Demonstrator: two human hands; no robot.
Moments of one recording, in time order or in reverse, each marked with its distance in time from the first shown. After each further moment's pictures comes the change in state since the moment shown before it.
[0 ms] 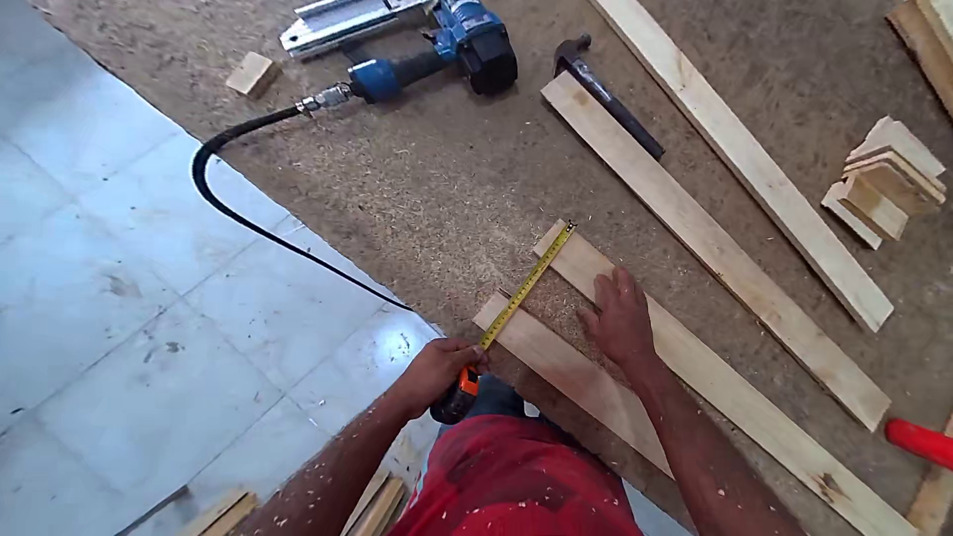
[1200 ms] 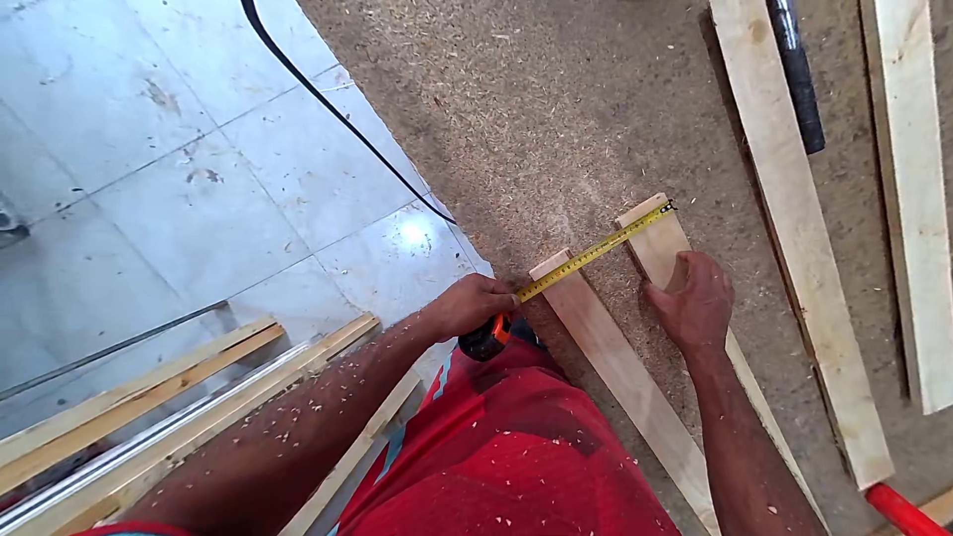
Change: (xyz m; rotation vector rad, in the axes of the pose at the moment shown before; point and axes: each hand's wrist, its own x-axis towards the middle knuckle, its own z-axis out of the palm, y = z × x) left_hand 0.008 -0.008 -0.040 0.104 -0.067 -0.011; right_hand 0.042 -0.004 -0.002 -0.111 -0.005 -0.014
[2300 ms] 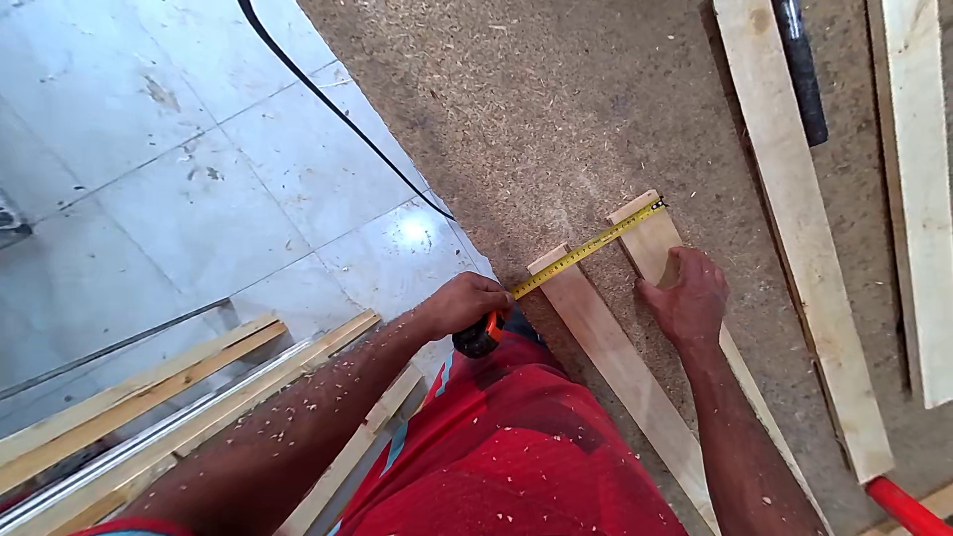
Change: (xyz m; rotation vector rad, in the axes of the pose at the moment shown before) left_hand -0.003 -0.006 0.000 -0.002 0.018 -0.057; right_hand -0.003 -0.003 0.005 -0.041 -0.036 -0.019
